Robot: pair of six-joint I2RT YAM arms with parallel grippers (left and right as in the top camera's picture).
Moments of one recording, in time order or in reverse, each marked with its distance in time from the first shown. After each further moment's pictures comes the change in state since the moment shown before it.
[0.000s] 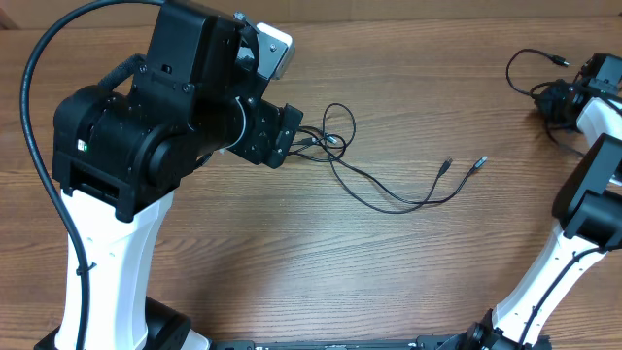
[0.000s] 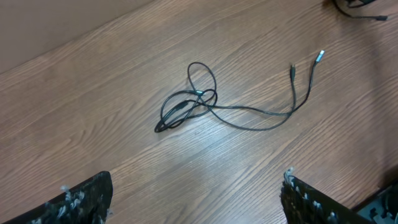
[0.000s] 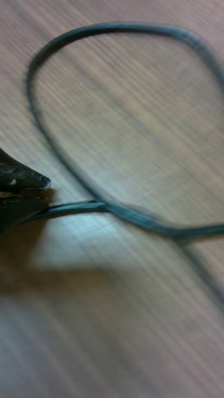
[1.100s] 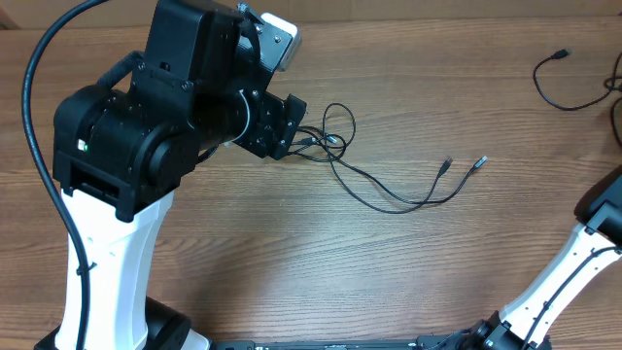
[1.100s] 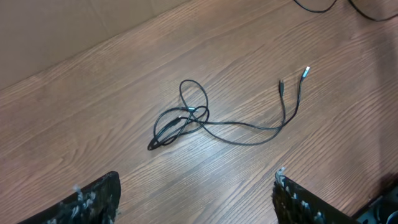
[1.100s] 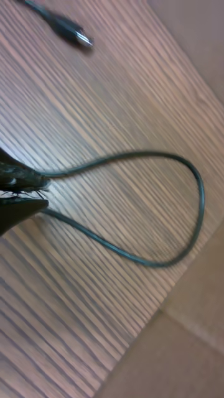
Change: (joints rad) left arm 0.000 0.000 0.000 0.063 0.039 0.003; right arm -0.203 0.246 0.617 -0.233 0.019 -0.238
